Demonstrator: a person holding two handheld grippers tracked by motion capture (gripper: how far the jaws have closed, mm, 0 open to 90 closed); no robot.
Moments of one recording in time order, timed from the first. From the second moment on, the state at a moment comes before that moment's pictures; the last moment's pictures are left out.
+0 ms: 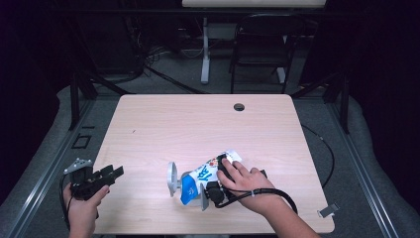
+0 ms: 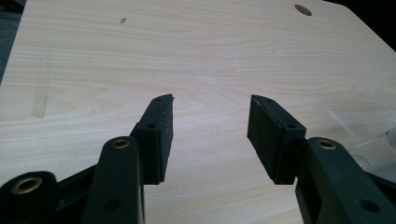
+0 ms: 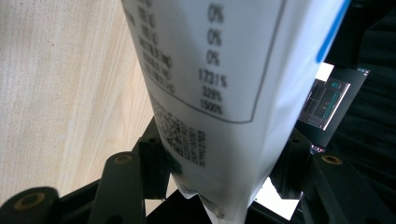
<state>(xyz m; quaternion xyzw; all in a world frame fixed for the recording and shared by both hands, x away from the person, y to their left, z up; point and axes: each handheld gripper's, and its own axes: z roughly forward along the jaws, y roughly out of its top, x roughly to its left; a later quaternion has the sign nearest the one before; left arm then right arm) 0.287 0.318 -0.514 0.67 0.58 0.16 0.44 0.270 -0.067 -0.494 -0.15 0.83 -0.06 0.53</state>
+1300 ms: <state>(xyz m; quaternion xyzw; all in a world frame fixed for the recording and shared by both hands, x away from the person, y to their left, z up) 0.287 0.319 -0.514 0.66 0.58 0.16 0.44 0.269 -0.066 -0.493 -0.16 0.83 -0.06 0.53</state>
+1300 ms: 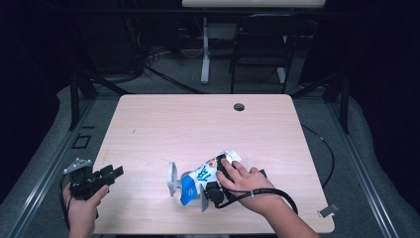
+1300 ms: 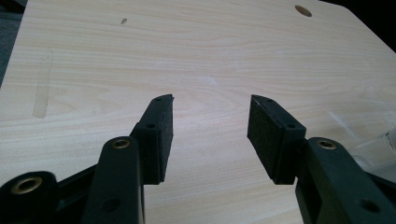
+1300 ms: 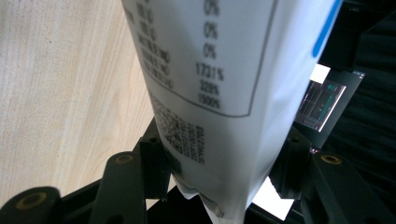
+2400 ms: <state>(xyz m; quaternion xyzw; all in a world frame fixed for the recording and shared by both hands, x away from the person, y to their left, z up) 0.287 0.321 -0.515 0.67 0.58 0.15 0.44 0.266 -0.067 -0.491 -0.17 0.83 -0.05 0.53</state>
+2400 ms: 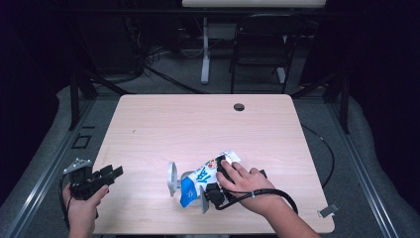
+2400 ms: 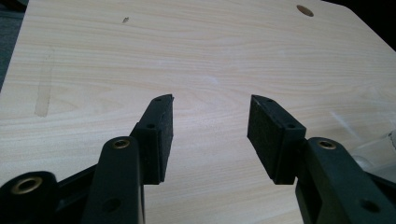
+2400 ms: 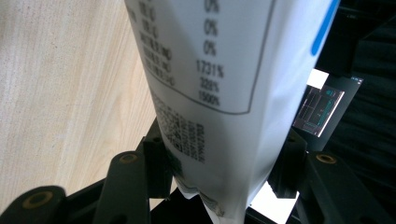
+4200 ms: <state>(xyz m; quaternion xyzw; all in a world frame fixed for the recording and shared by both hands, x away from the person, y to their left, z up) 0.288 0.321 -0.517 0.66 0.59 0.16 0.44 0.265 -0.075 -0.483 -0.16 0.82 -0.05 0.55</state>
